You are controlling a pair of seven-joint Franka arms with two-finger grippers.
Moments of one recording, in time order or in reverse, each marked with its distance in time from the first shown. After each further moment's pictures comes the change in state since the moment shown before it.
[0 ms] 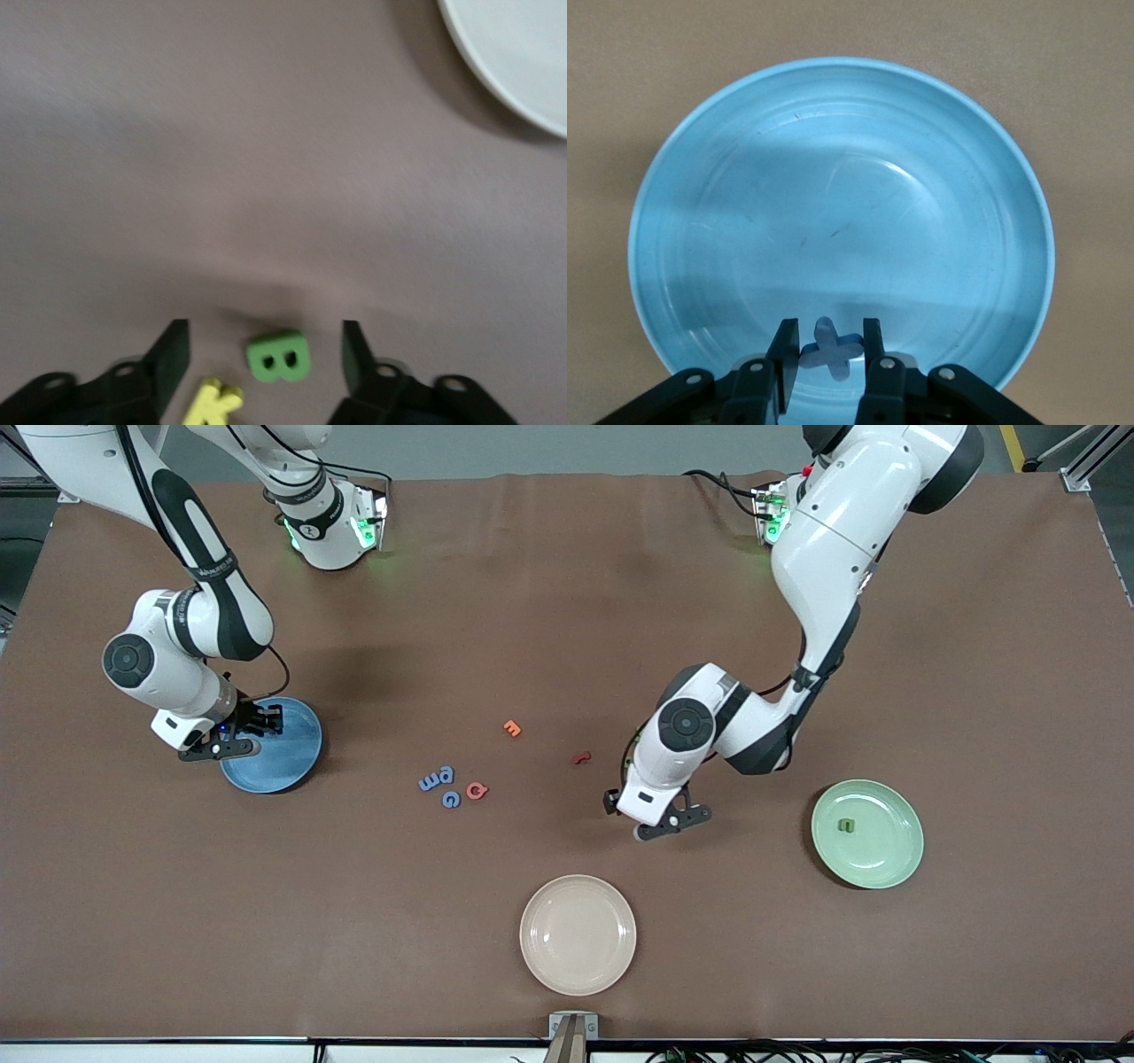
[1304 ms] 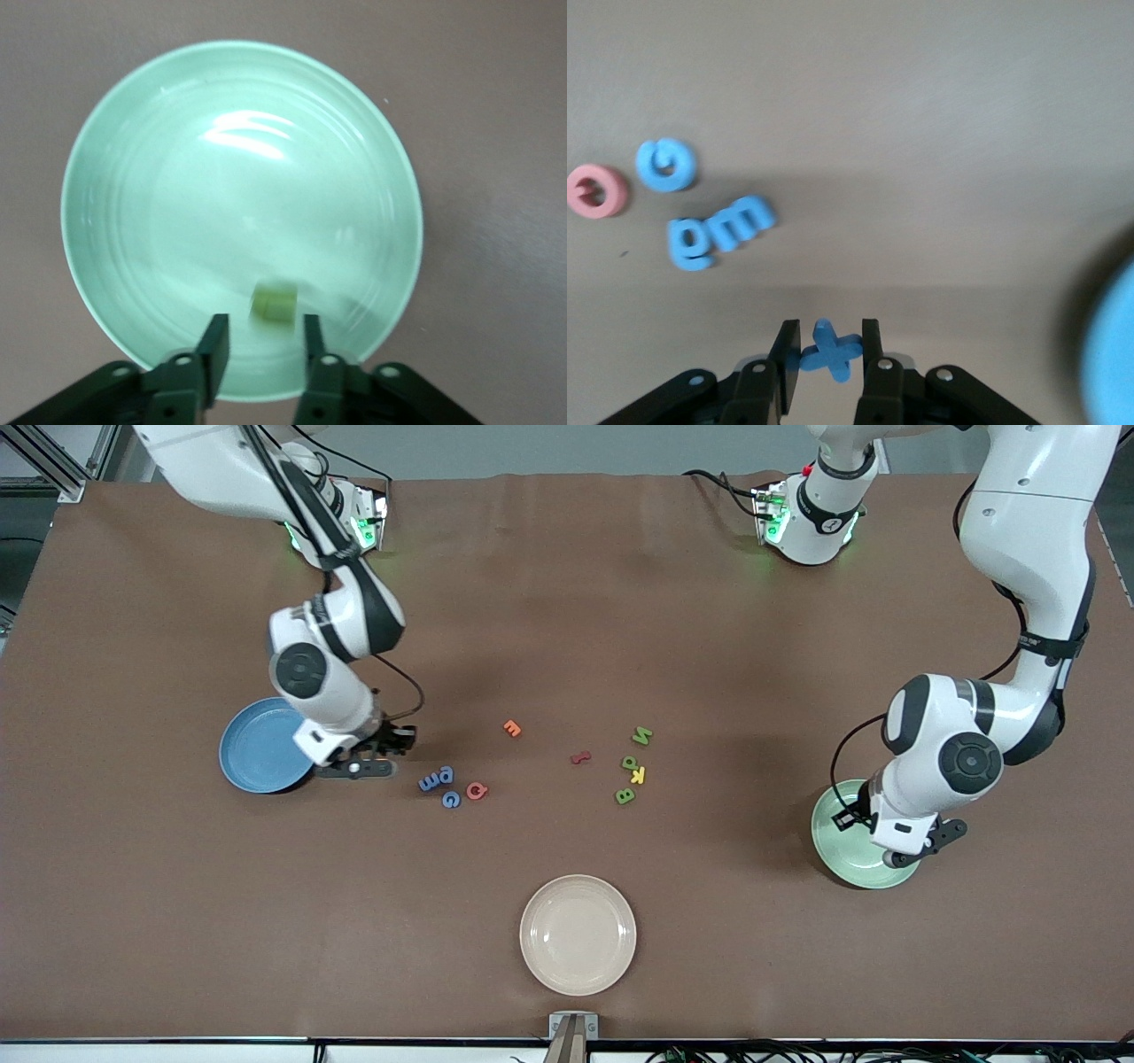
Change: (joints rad) left arm 0.482 -0.247 0.082 -0.263 0.000 -0.111 0.351; right arm 0.414 0.053 0.007 0.234 0.070 -0.103 0.448
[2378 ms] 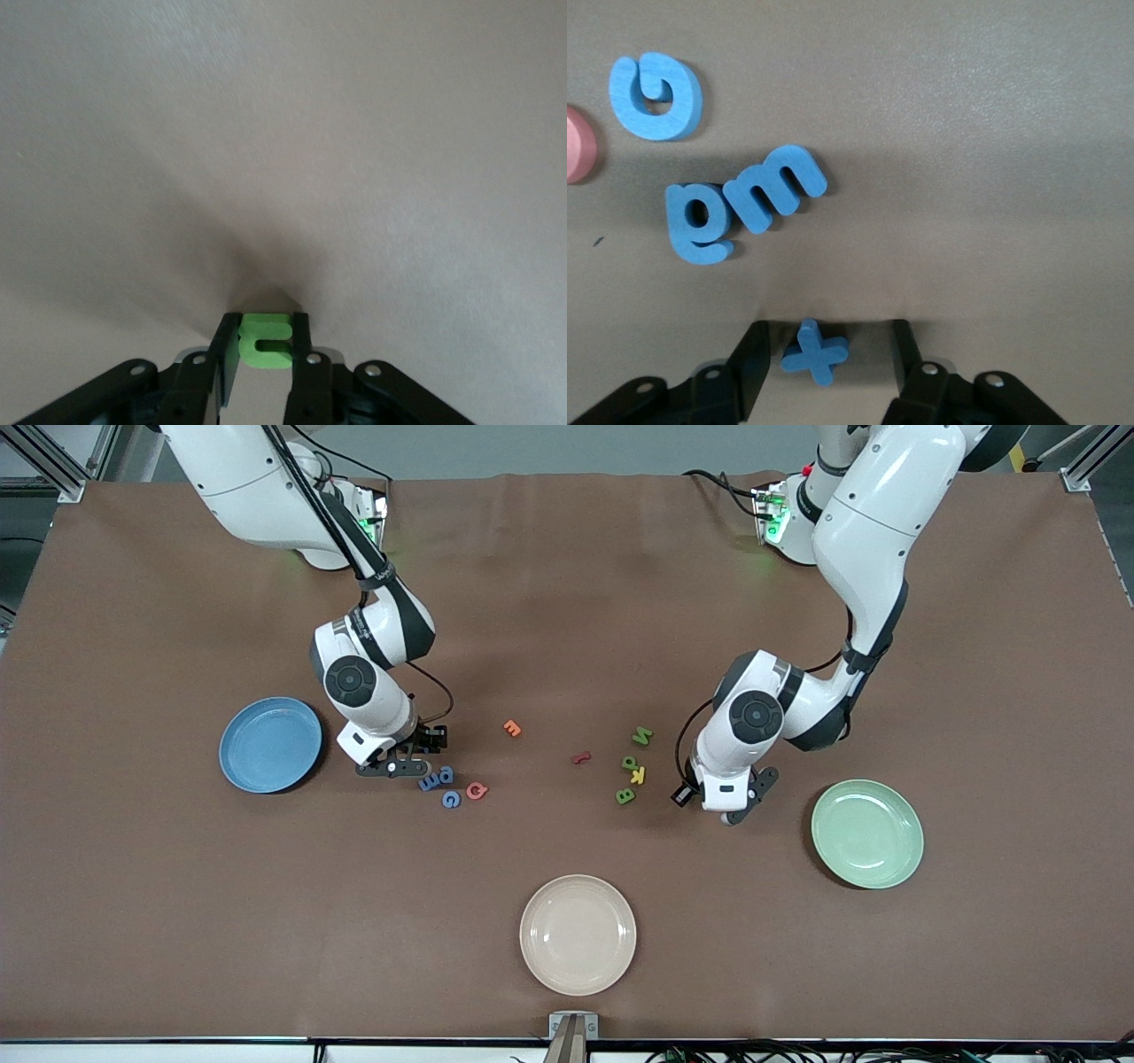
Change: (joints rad) left arm -0.383 0.082 -0.007 -0.057 -0.117 0.222 -0.671; right arm 0.118 0.177 0.010 0.018 0.001 0.123 0.158
